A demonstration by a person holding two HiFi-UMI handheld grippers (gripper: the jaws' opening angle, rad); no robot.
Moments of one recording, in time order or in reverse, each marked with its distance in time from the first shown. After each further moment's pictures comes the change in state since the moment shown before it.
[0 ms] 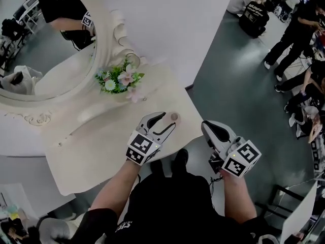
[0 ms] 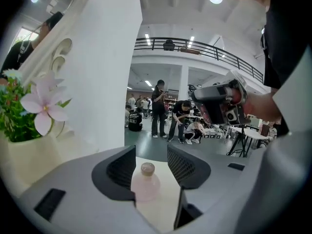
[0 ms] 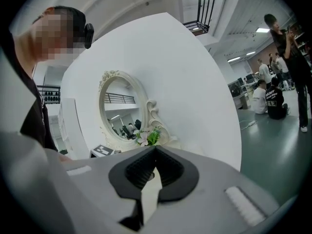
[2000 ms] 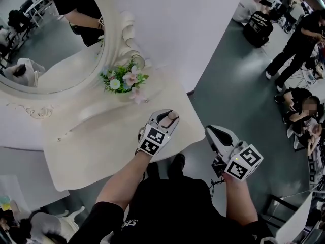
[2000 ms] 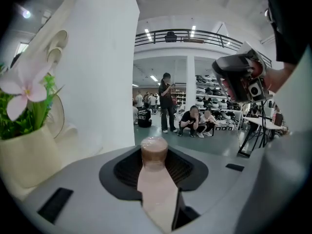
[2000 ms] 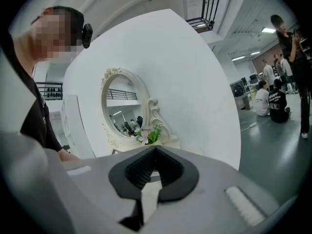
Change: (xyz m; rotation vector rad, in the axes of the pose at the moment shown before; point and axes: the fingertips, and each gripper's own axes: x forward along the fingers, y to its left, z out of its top) left arm 0.051 0.024 -0.023 0.036 0.050 0.129; right arm -0.009 -0.006 0.003 -0.029 0.044 0.018
